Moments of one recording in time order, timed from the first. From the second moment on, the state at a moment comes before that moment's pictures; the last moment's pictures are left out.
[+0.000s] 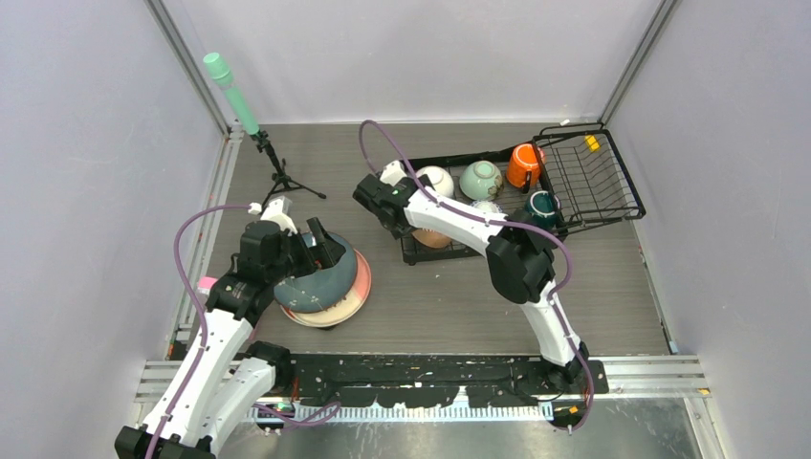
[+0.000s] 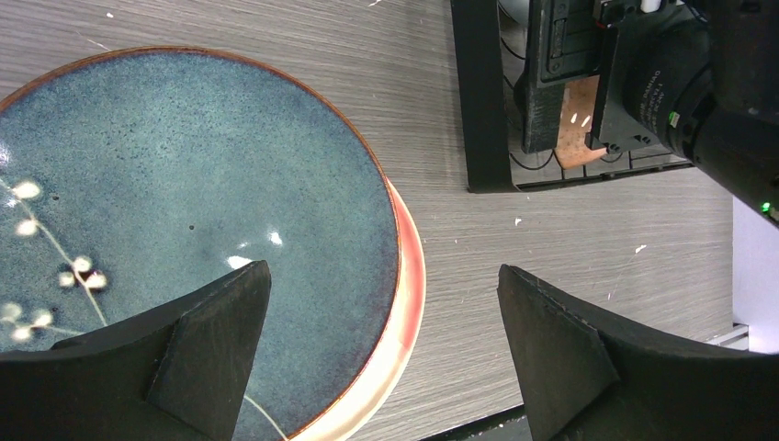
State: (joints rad) left arm -0.26 0.71 0.66 -0.51 0.14 -0.56; right arm 0.90 2.18 1.88 -0.99 0.74 0.39
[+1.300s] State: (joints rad) left arm -0.26 0.65 0.66 -0.52 0.11 -0.56; right arm 0.98 2.18 1.91 -0.94 0.84 0.38
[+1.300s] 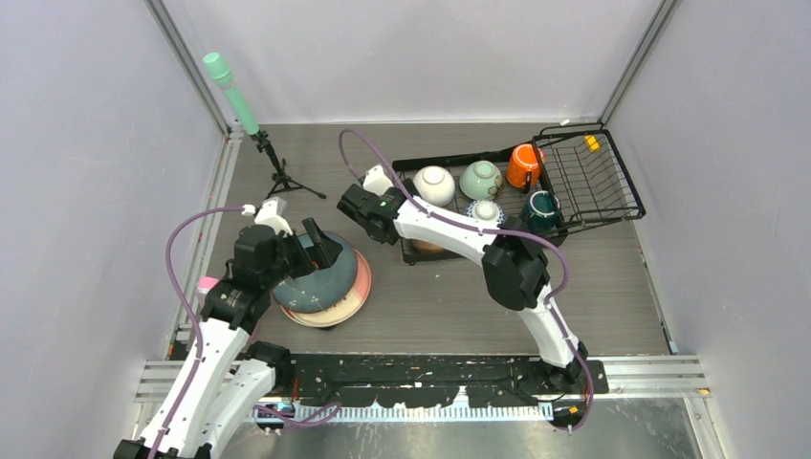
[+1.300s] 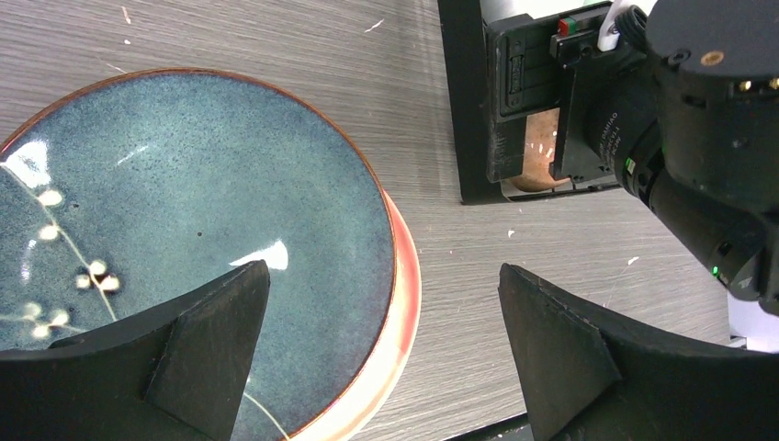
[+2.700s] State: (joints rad) left arm -0.26 0.66 0.66 -0.55 0.11 -0.55; right arm 0.78 1.78 1.41 -0.58 -0.26 0.55
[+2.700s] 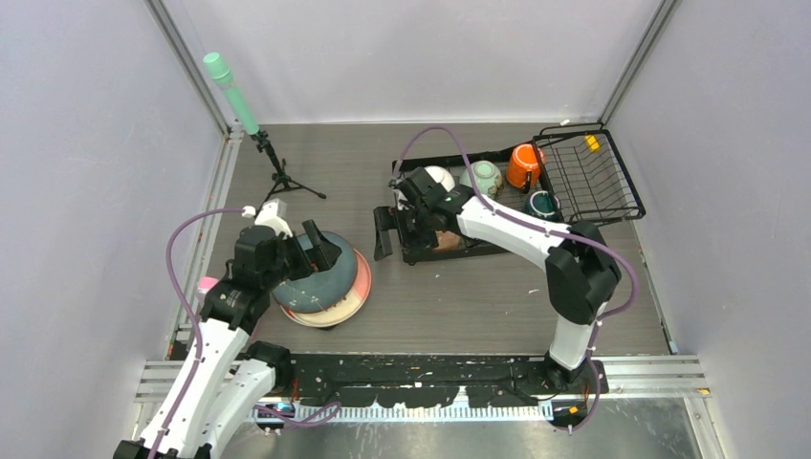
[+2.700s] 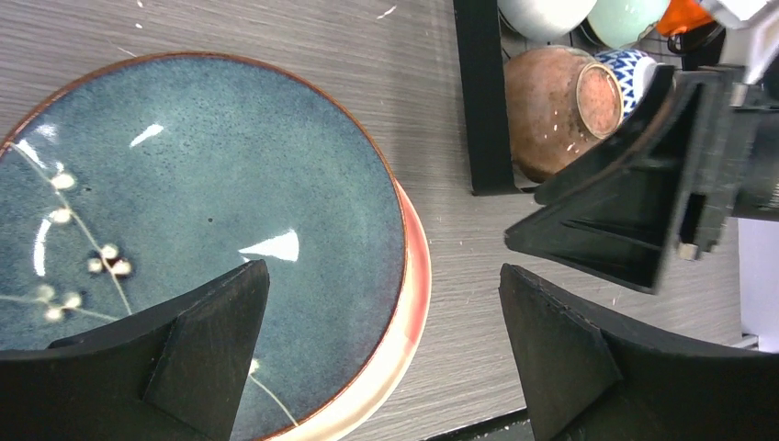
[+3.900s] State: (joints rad) left arm -0.26 0.65 0.70 -0.66 -0.04 -0.55; right arm 0.90 1.80 1.28 -0.44 -0.33 0.43
